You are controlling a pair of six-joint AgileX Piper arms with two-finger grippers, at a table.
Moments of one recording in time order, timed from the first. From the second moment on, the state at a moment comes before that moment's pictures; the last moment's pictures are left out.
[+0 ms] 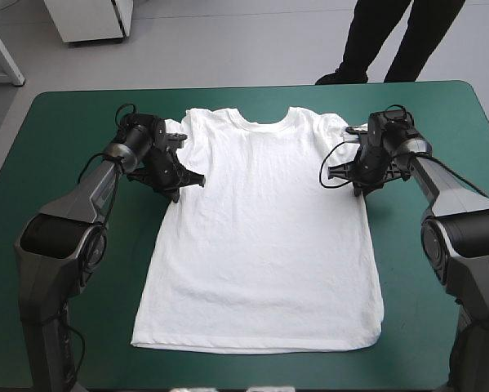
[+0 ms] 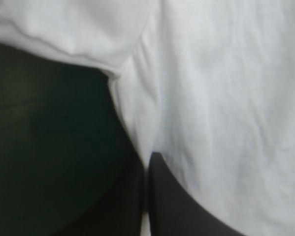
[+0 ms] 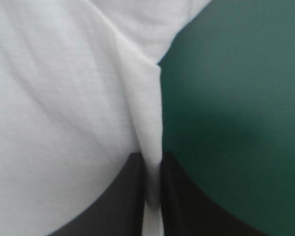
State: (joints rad) left arm -0.23 2.12 -1.78 -0.07 1.21 -0.05; right arm 0.15 2.07 -1.71 0.03 1.11 0.12
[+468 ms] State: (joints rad) left arm -0.23 2.01 -1.88 -0.09 1.21 -0.05; right arm 0.16 1.94 -1.77 0.06 1.15 0.12
